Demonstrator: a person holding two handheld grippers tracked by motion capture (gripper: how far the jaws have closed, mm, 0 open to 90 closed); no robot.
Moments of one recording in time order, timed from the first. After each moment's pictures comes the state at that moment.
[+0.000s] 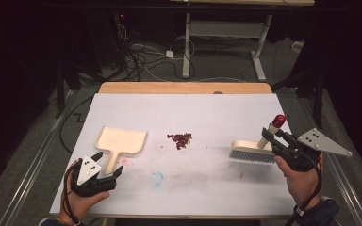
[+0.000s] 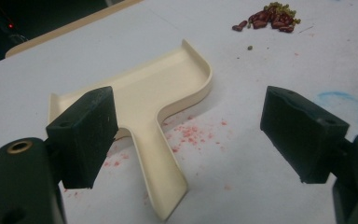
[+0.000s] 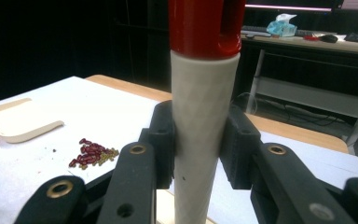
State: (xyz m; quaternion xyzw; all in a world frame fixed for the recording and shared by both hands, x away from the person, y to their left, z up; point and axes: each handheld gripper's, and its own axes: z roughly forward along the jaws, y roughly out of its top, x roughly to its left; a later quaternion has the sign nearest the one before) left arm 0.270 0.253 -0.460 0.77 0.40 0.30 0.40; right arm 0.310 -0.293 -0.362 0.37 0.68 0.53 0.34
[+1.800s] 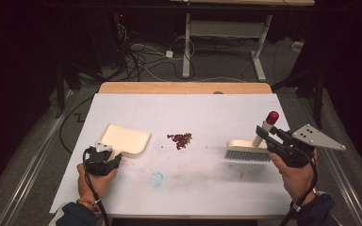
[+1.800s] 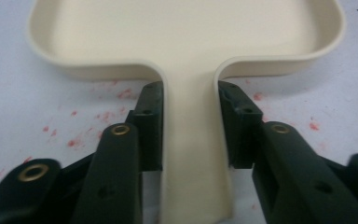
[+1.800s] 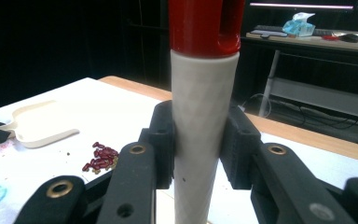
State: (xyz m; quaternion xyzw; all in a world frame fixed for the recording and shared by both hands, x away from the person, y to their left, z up) left arm 0.342 0.245 -0.492 0.76 0.55 0.20 0.29; right arm 0.318 -0.283 -0.359 0.36 0.69 0.54 0.31
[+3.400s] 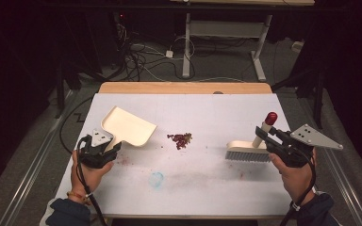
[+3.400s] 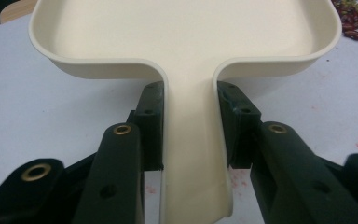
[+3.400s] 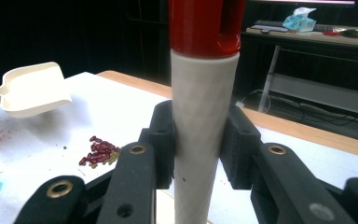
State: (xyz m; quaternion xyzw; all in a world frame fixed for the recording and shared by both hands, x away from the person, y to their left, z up) left arm 0.339 0.245 -0.438 0.78 0.46 0.25 0.33; right arm 0.321 -0.284 -0.363 0.36 0.70 0.53 0.31
